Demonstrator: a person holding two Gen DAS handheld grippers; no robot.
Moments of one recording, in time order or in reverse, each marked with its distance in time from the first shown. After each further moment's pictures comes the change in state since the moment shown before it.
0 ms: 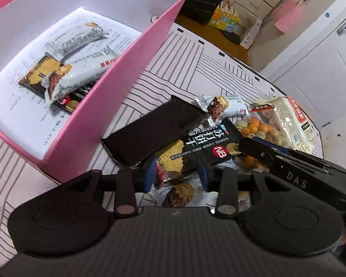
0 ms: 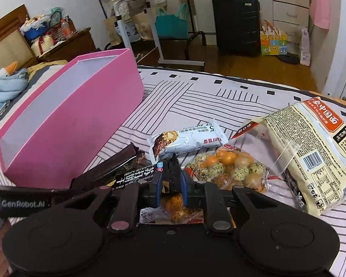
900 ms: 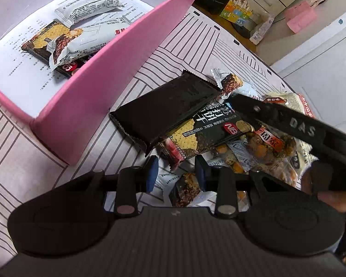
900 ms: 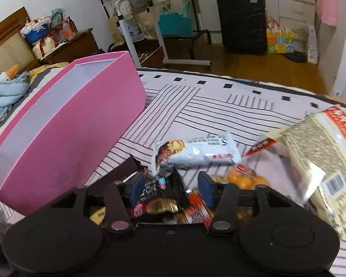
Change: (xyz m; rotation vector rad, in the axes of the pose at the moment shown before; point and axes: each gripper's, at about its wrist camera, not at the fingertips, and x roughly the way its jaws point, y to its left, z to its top) left arm 0.022 0.012 -0.015 -0.098 0.051 0.002; right arm 0.042 -0.004 0.028 0.017 0.026 0.067
